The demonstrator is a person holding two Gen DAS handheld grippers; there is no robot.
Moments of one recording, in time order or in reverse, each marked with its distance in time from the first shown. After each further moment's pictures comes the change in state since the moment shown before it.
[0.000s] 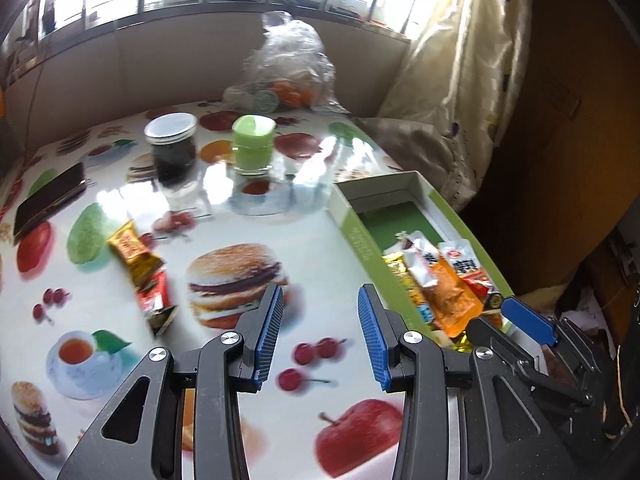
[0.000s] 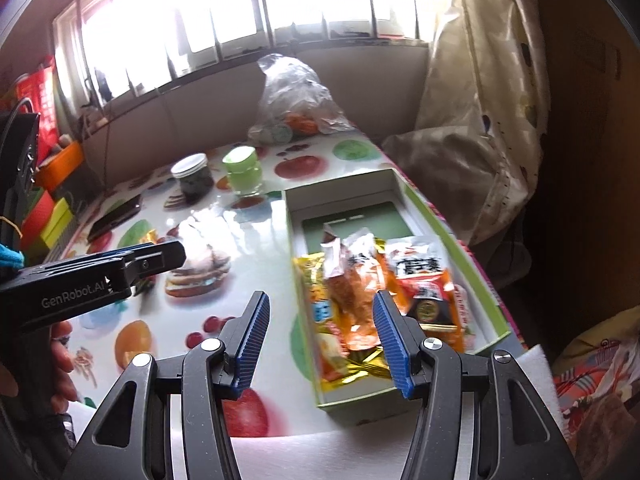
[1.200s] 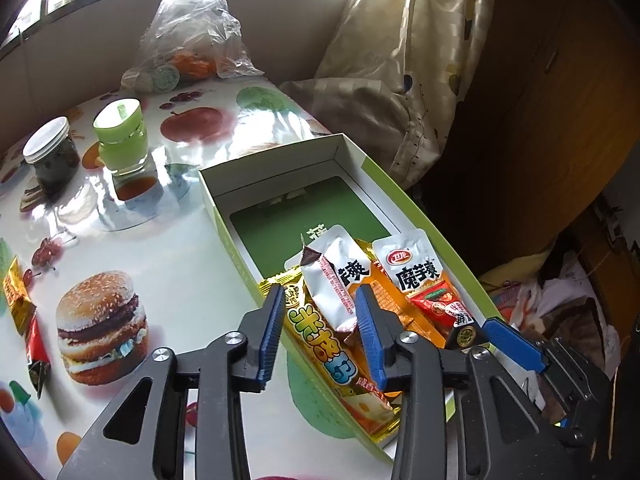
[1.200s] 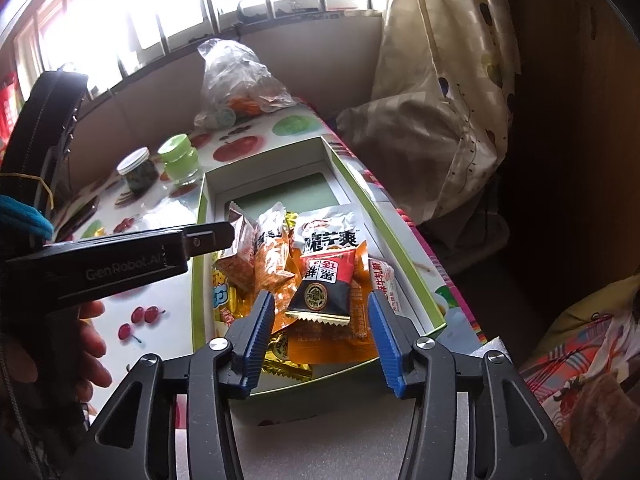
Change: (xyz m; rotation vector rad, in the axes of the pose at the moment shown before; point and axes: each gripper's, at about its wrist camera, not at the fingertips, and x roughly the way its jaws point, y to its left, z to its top) left arm 0.087 -0.084 0.017 0.110 0.116 -0.124; right arm 0.016 -0.073 -0.012 0.079 0.057 -0.087
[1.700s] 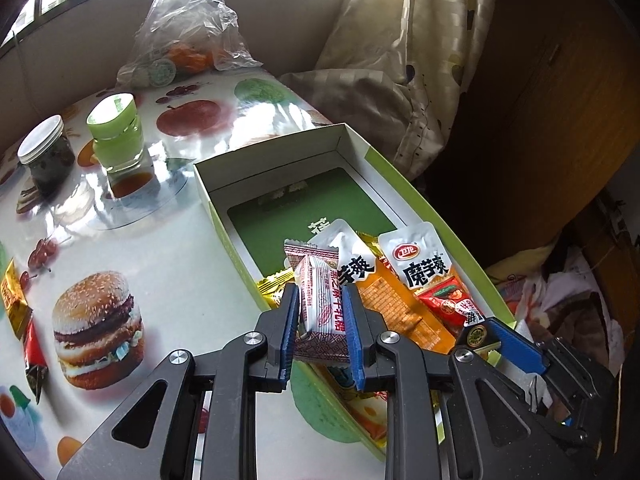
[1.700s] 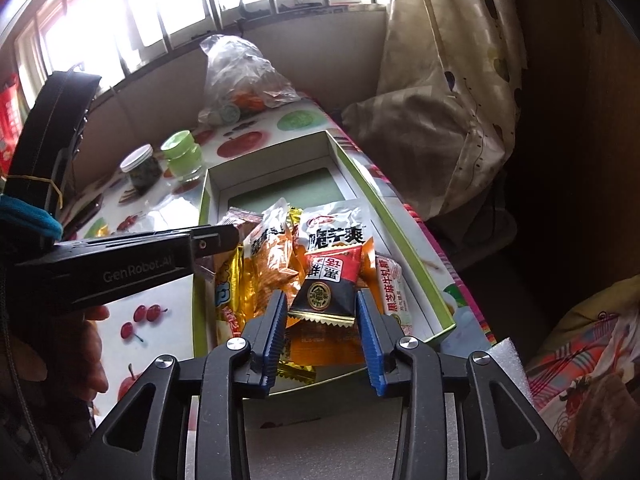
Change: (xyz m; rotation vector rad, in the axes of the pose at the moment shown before) left arm 0.013 -0.001 0.002 0.013 0.030 0.013; right arm 0.008 -0.004 0.001 0.009 0.020 0.030
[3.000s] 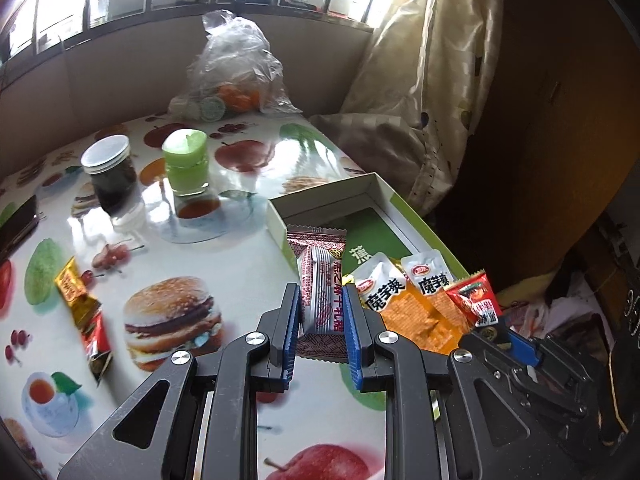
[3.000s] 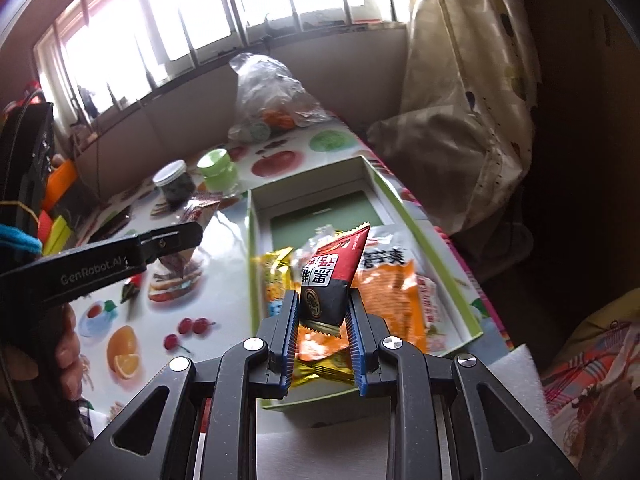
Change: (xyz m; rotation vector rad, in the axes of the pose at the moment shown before) left arm -0.064 0.028 -0.008 -0.037 -0.128 0.039; right arm -0.020 0.021 0.006 -0.011 -0.038 0.057
